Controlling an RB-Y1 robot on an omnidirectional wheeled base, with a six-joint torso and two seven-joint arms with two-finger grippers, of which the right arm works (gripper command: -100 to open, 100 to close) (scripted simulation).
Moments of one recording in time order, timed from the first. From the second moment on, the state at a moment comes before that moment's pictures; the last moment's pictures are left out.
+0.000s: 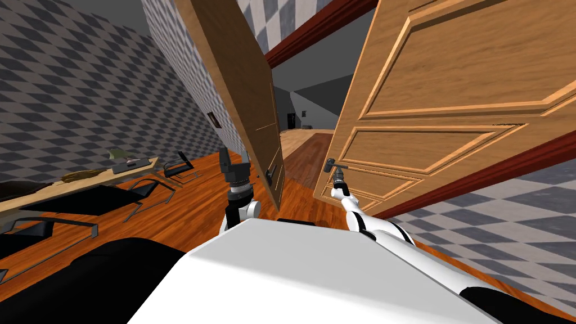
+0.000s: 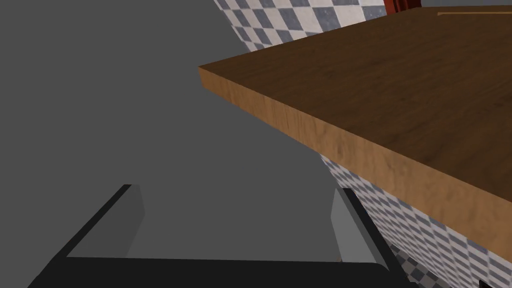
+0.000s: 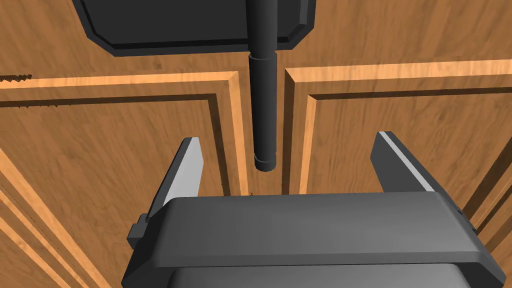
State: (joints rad) arm -0.50 -0.24 -0.33 -0.53 -0.15 -0.51 0.05
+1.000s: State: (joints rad) arm -0.44 -0.36 -0.34 -0.50 -0.16 -0.54 -0.05
